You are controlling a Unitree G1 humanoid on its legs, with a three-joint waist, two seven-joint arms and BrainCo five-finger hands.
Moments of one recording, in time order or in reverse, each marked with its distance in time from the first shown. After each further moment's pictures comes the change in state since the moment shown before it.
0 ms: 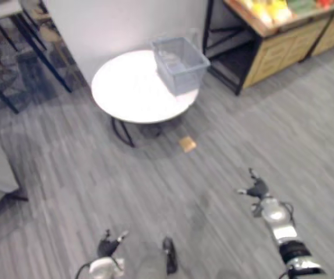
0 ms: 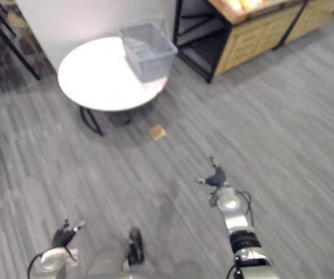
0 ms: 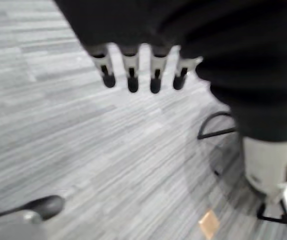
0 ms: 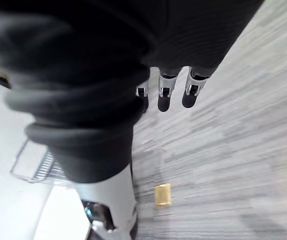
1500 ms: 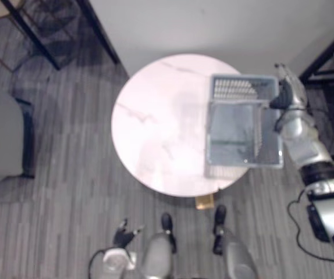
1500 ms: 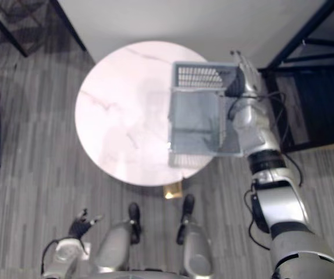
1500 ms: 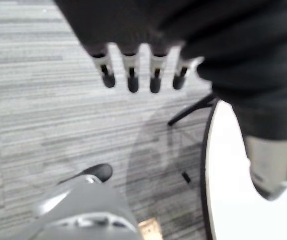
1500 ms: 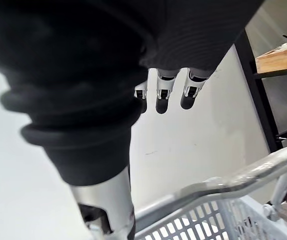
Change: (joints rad) left arm -0.068 0.002 -0.148 0.071 0.055 -0.045 -0.002; right arm -0.623 -0.317 0.156 0.060 -0.353 0.046 -0.184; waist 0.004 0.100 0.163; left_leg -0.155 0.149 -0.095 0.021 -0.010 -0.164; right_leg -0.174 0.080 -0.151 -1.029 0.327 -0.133
